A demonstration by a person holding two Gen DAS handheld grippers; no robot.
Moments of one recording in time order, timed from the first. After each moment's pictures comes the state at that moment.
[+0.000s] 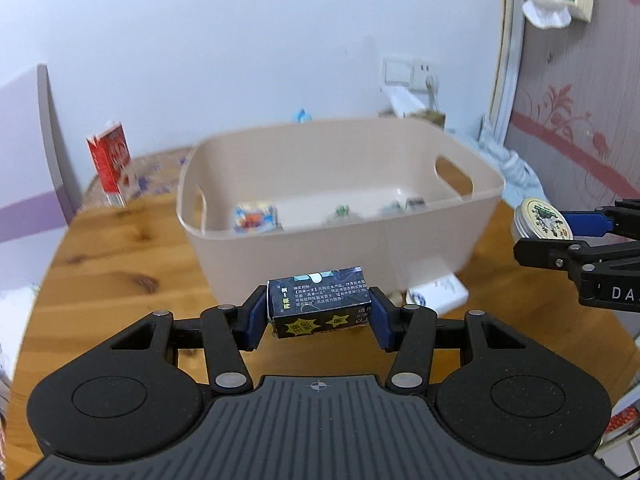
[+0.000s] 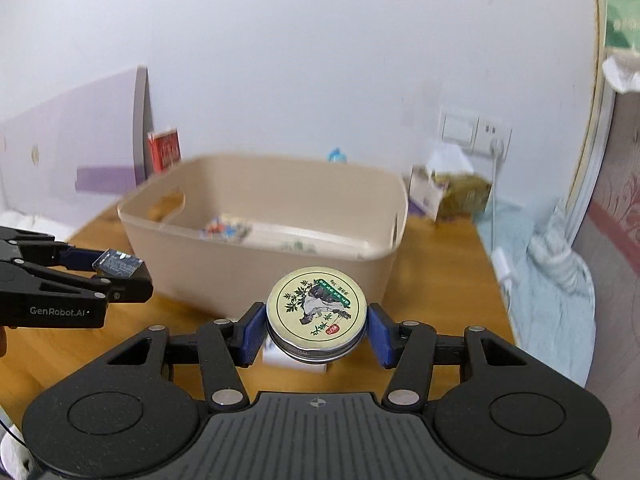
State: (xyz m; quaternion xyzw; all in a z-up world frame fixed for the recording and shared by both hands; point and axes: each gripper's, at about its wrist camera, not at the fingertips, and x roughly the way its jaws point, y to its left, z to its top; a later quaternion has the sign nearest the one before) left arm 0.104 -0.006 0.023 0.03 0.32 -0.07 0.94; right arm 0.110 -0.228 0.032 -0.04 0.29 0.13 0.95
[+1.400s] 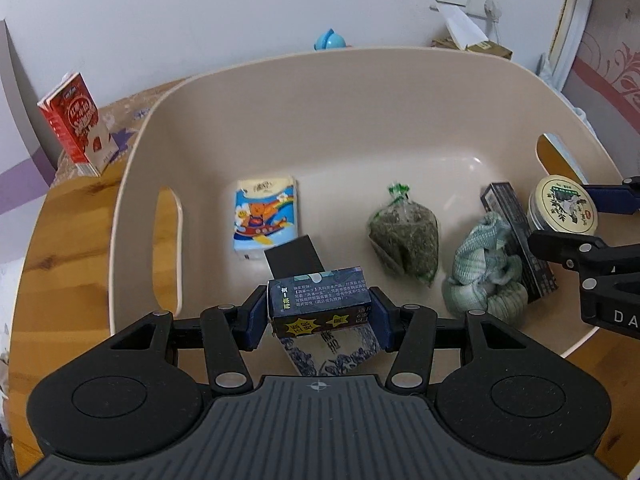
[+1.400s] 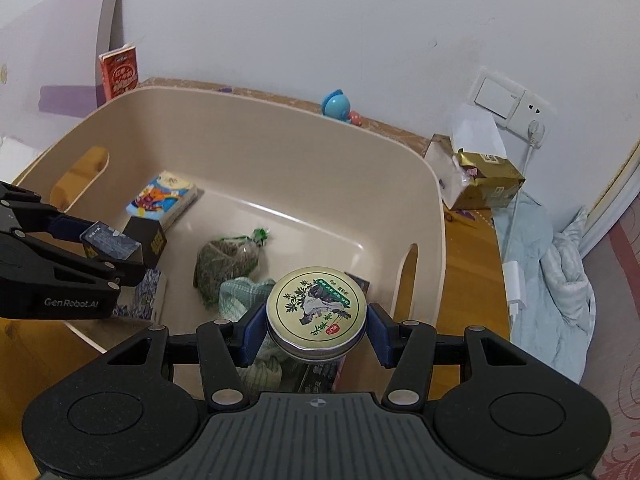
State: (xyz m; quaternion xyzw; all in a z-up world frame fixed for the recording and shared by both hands) left arm 0.253 -0.006 -0.011 0.04 0.46 -0.03 0.88; right arm 0.253 -0.189 0.014 -0.13 0.42 0.11 0.89
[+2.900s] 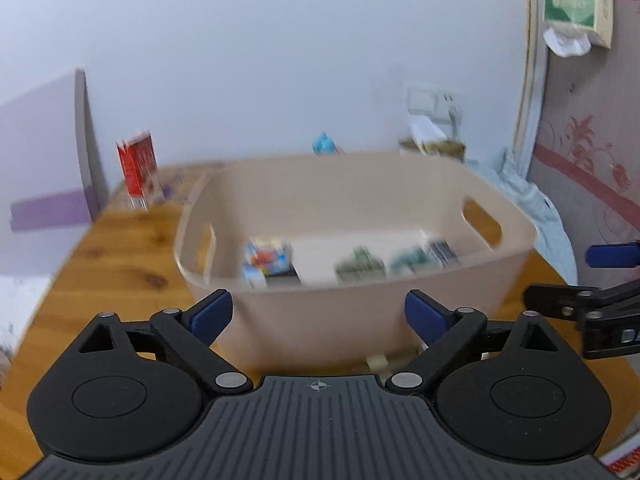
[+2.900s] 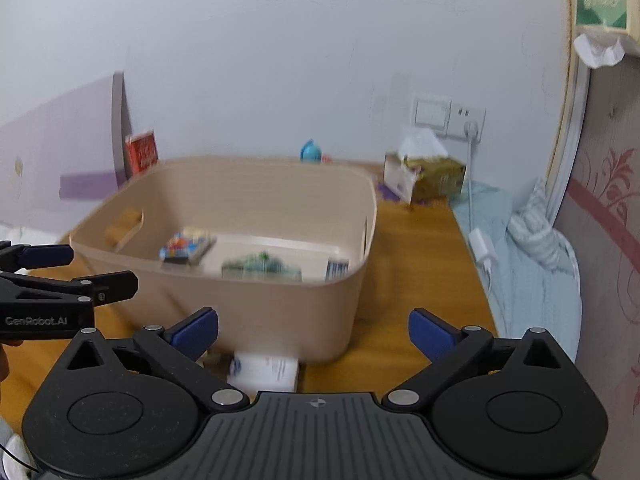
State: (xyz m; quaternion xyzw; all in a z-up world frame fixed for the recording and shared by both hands) left arm 0.083 -0.034 0.008 0.01 0.29 -0.02 0.96; right arm 0.108 -0.252 0.022 -0.02 0.32 0.10 0.94
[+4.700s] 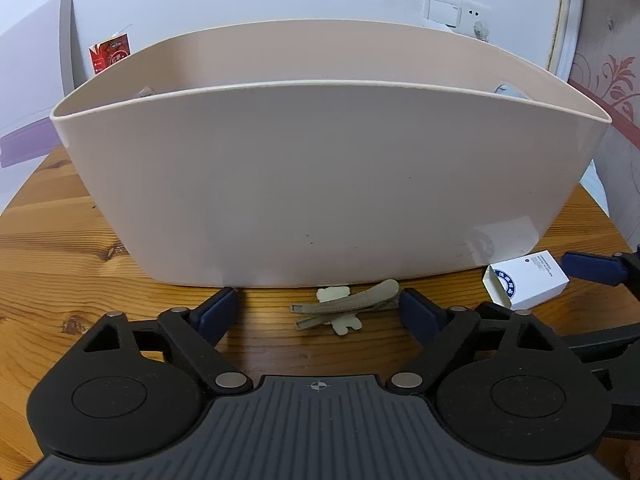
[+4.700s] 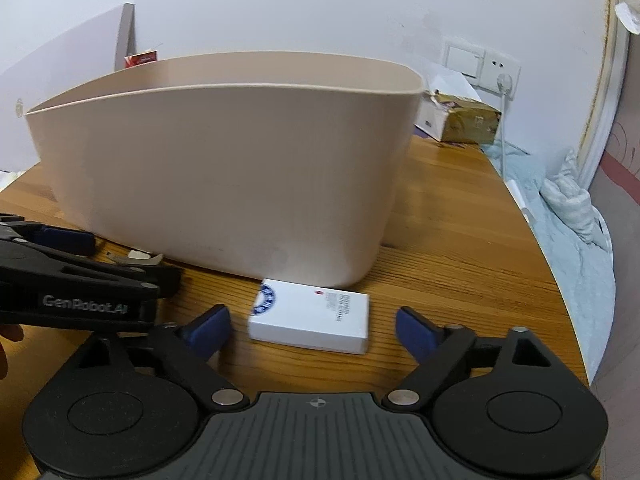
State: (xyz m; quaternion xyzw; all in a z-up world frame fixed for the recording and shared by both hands) left arm 0.130 -0.072 -0.073 0.00 0.38 0.02 0.92; right arm 0.133 -0.233 -0.076 -0.07 0.34 0.11 0.93
